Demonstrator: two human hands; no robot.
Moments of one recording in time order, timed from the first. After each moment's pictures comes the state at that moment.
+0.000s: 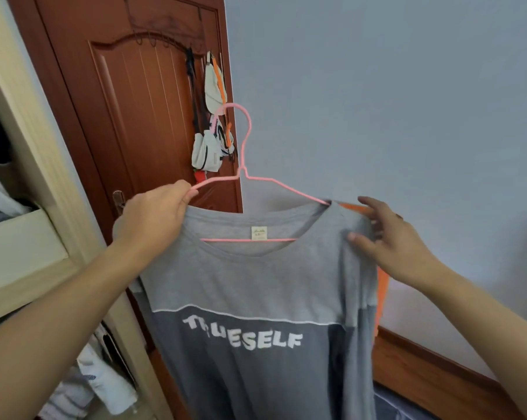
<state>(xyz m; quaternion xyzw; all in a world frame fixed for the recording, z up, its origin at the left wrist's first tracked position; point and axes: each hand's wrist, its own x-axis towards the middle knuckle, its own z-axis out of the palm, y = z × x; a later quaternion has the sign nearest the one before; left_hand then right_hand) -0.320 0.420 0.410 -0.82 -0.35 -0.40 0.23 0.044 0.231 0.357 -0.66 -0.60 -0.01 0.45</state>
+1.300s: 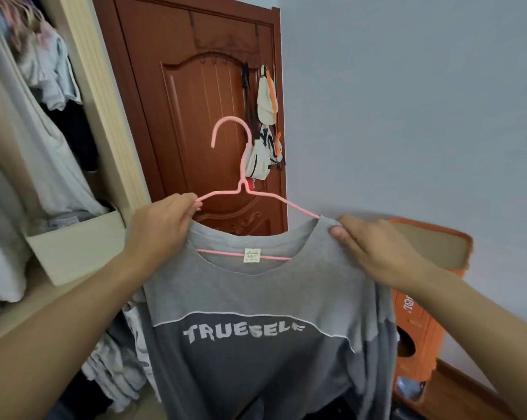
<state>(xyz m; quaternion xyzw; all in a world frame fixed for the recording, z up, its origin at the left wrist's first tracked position) -0.405 0.436 0.419 -0.80 -0.36 -0.39 0.27 -0.046 0.297 0.397 -0.57 -0.75 -0.14 0.30</state>
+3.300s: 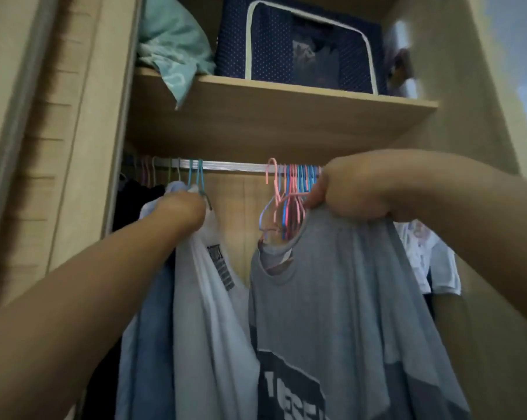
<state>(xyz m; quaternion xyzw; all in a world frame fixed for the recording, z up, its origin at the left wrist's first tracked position) -1.075 0.582 0.814 -0.45 -0.81 -0.28 0.27 -0.778 0.480 0.792 -0.49 -0.81 -0.23 0.23</state>
